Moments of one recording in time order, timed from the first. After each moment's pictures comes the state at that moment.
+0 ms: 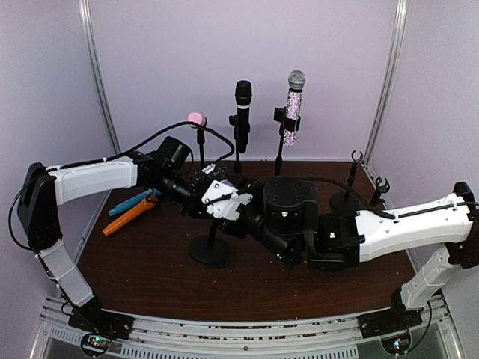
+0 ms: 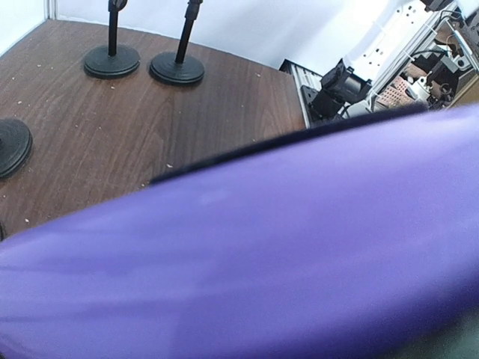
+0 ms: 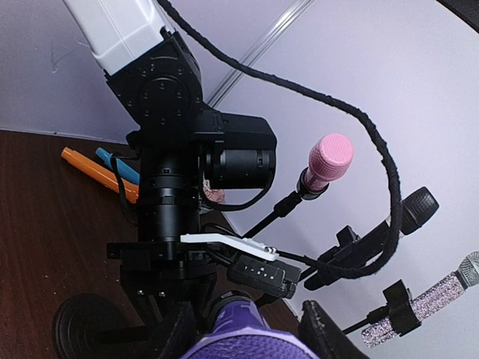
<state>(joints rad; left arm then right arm) -0.61 1.71 1.32 -0.56 0.94 0.41 1.41 1.56 1.26 0.26 0.71 -0.64</state>
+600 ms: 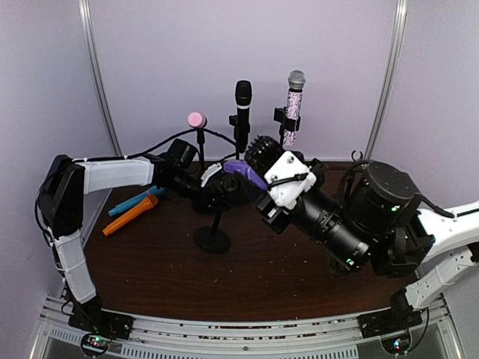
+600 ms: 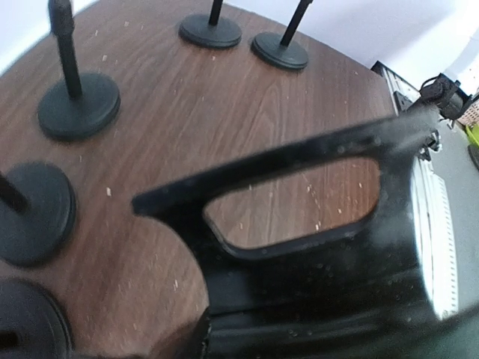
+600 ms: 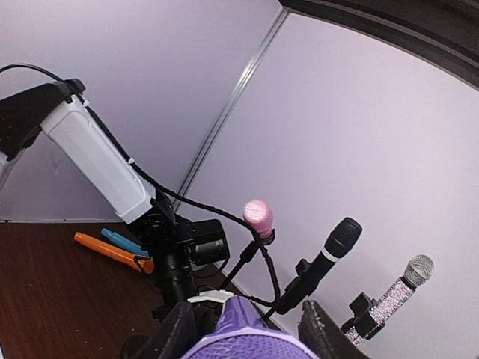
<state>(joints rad) -0.58 1.89 1.41 -0.42 0.76 0.34 1.56 1.30 1.21 0.31 0.82 -0.67</state>
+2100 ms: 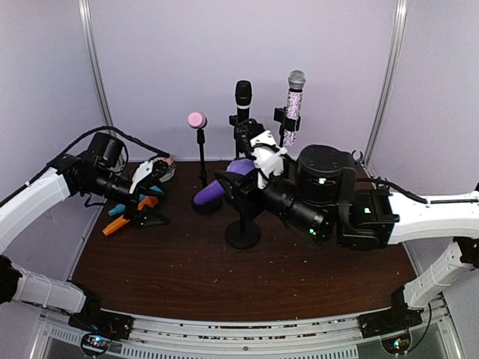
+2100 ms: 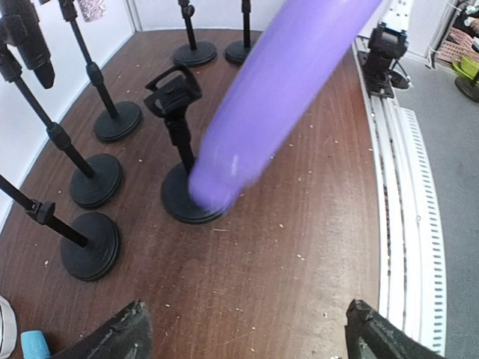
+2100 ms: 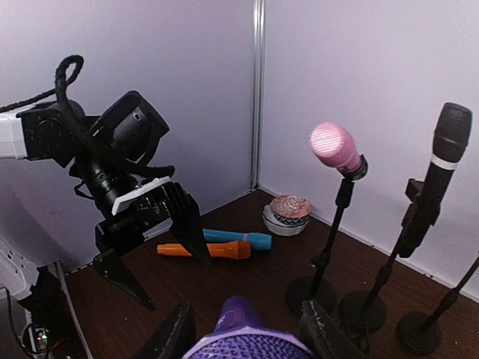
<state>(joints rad) -0.39 1.20 1.13 -0.82 0.75 0.74 1.36 1.42 1.28 0.12 0.55 -0.01</state>
